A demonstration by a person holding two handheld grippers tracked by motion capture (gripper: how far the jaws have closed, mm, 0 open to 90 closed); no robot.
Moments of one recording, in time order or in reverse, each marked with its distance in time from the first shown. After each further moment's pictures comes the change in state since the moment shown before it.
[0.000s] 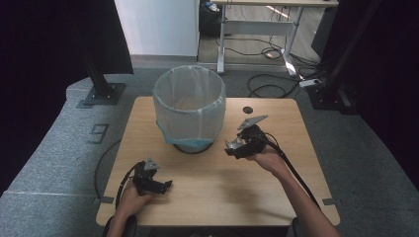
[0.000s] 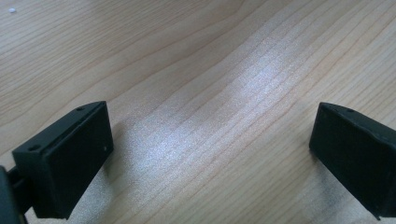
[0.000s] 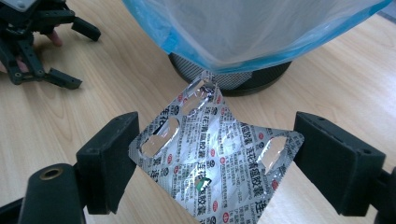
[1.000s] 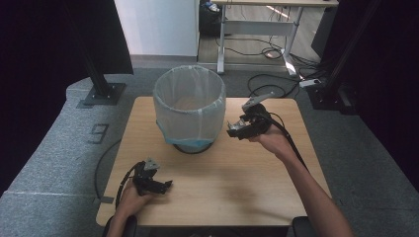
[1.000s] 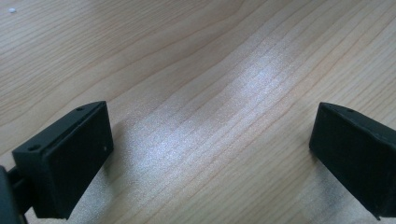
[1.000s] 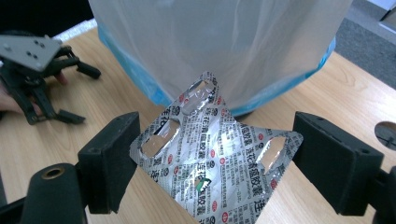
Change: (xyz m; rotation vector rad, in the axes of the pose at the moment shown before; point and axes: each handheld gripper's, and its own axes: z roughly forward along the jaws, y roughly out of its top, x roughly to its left) left arm 0.000 0.000 0.000 0.000 0.000 -0.001; right arm -0.018 0.050 -0.037 -0.037 -0.015 0.019
